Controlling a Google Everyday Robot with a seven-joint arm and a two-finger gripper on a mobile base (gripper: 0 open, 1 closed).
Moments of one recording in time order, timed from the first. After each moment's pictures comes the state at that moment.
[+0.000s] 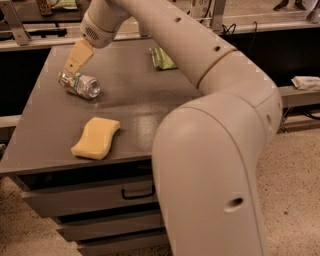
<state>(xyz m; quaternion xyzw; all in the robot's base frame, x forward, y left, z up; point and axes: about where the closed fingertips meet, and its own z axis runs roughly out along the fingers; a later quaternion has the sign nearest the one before) 0.731 0.208 0.925 -0.56 0.76 0.16 0.30</state>
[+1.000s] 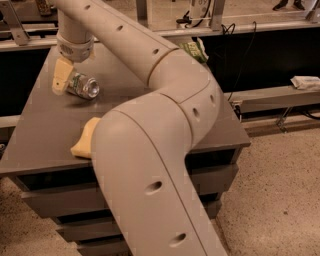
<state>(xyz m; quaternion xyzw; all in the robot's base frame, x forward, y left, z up) 0.729 0.252 0.865 -0.58 0.79 0.08 0.19</state>
